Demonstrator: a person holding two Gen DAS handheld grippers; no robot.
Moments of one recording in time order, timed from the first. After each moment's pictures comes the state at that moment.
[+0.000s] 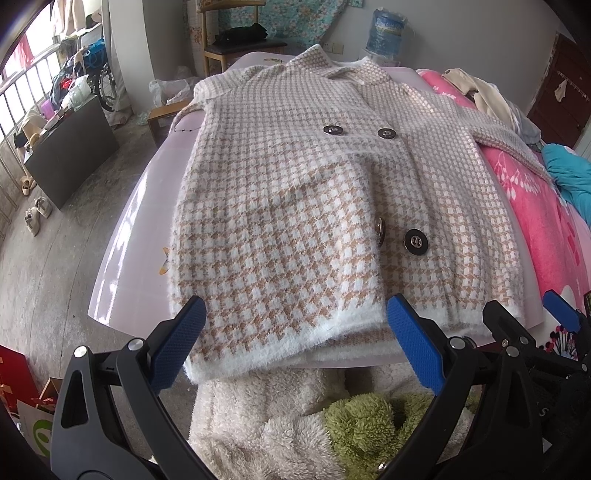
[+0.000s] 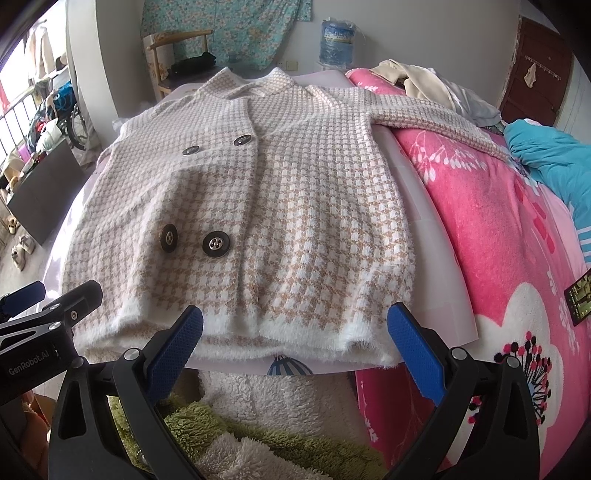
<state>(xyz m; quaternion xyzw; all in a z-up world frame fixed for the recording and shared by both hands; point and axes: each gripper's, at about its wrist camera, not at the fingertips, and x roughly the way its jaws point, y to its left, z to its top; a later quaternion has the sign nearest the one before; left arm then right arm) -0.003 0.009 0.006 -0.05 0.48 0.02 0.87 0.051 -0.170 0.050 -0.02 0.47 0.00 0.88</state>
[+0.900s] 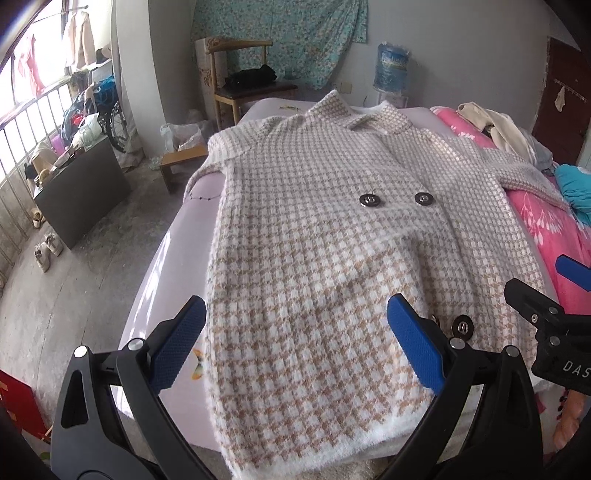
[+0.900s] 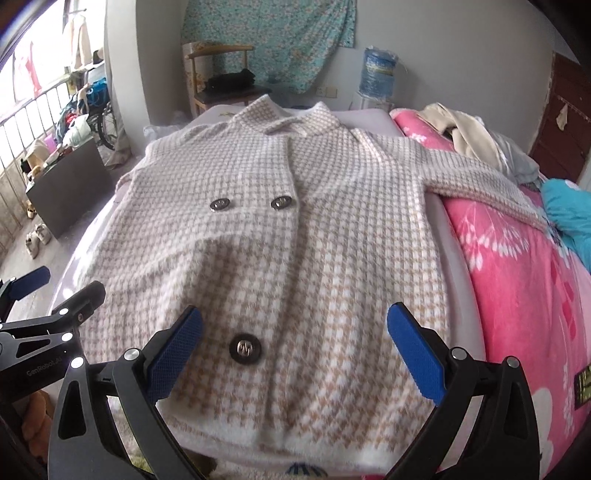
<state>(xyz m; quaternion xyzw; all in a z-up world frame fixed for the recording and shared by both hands) 0.060 0.041 0.012 -0.02 0.40 0.04 0.92 0.134 -0.139 0.067 -0.06 0.42 0.07 0.90</state>
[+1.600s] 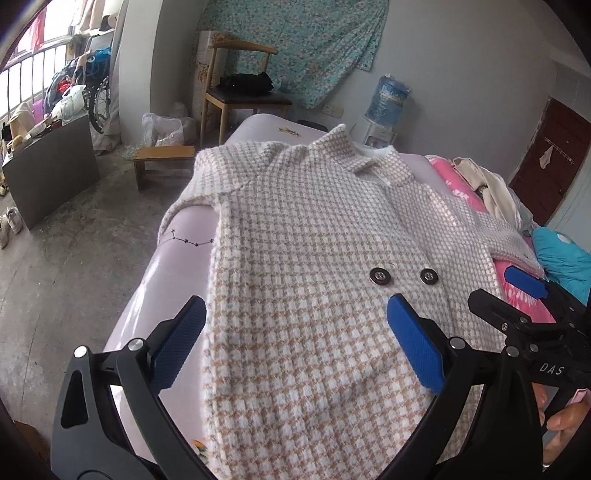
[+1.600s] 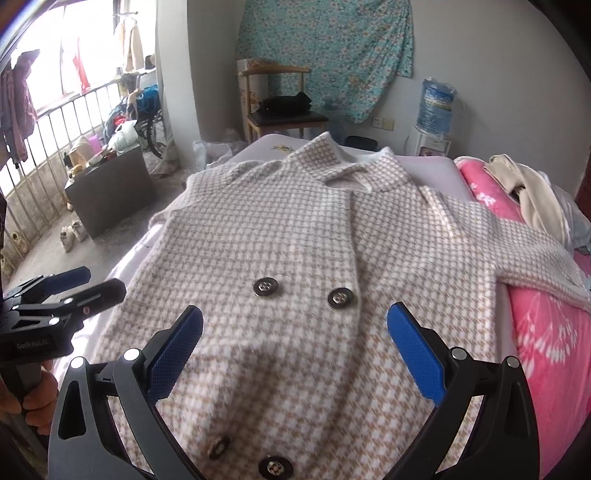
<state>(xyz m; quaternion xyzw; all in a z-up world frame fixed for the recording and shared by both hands) 0.130 0.103 0.018 -0.13 0.37 -0.01 0.92 0.221 -0.092 0.081 -0.06 0.38 0.18 0.90</state>
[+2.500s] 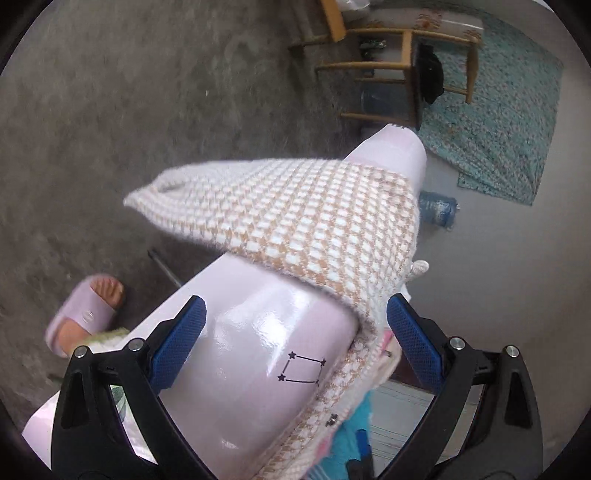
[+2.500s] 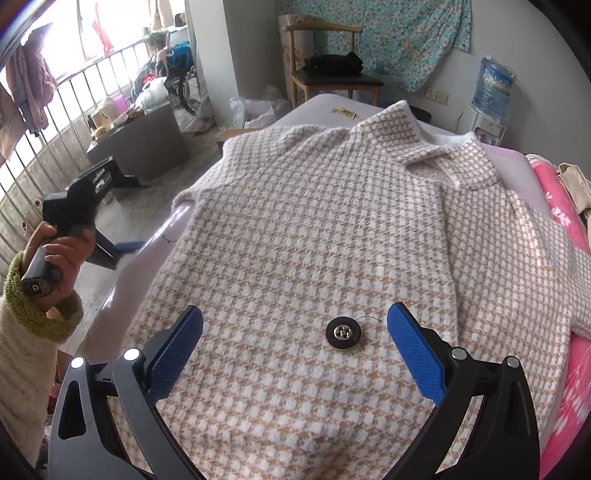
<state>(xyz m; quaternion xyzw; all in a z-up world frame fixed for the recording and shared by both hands) 0.255 0.362 -0.180 -0.69 0.43 -0.03 0.58 0.286 -0.007 0.043 -0.10 0.46 0.24 0.85</state>
